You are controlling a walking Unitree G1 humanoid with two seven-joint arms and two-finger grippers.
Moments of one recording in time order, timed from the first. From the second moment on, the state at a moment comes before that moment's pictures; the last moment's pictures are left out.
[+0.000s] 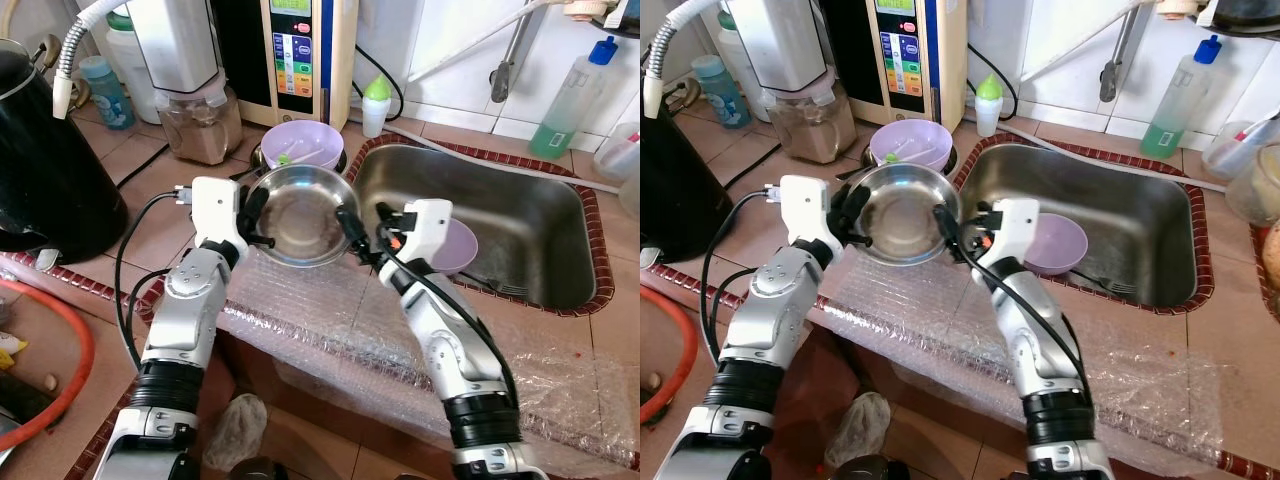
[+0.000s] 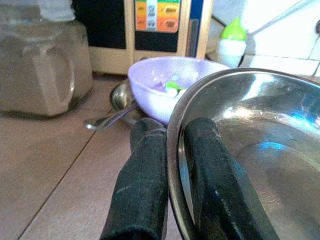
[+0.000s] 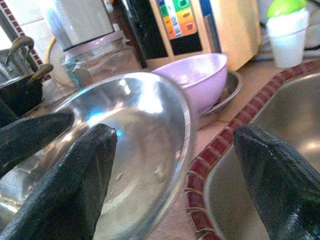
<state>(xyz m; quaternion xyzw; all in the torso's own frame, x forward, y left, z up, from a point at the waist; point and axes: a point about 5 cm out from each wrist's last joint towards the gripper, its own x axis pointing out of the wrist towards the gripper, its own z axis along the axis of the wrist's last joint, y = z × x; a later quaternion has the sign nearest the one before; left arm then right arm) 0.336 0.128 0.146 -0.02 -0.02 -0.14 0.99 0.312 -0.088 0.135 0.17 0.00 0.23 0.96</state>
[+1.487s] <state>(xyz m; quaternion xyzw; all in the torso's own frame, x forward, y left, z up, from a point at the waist) 0.332 0.112 0.162 0.01 -0.11 -0.19 0.98 0.339 -0.102 0.141 0.28 0.10 0.18 0.94</state>
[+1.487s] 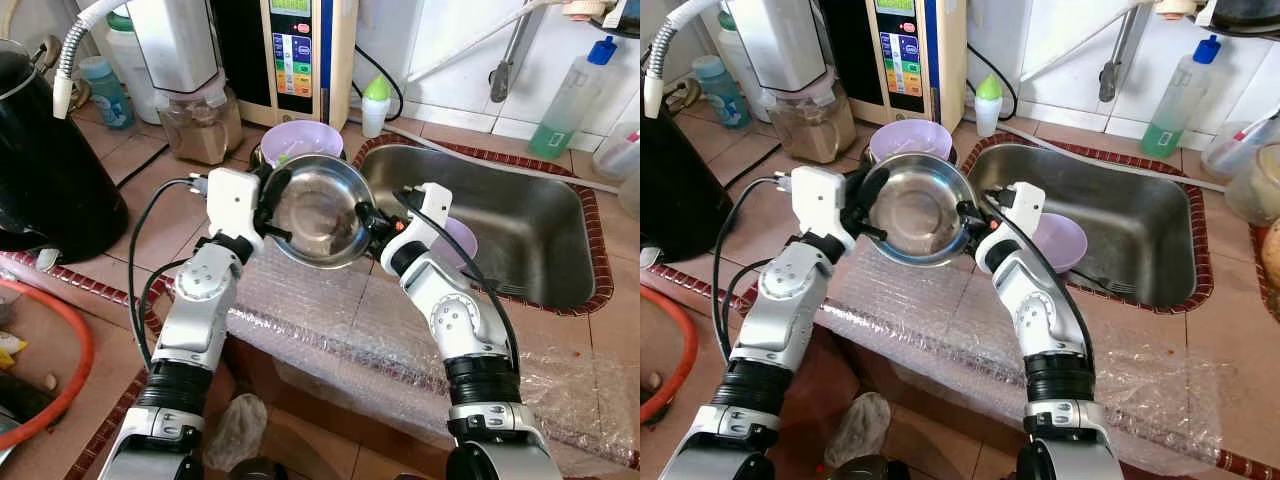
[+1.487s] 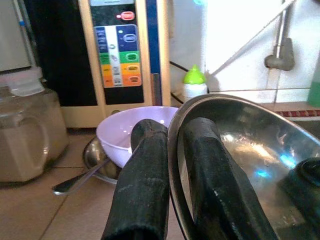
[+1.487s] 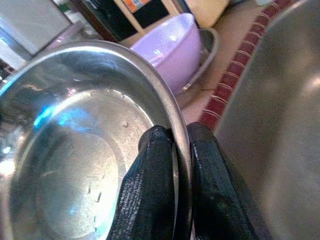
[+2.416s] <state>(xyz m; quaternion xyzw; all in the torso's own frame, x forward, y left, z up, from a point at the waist) 0.314 0.114 0.180 0.02 -0.14 -0.21 0.97 0.364 -0.155 0.191 0.31 -0.05 0.06 0.95</state>
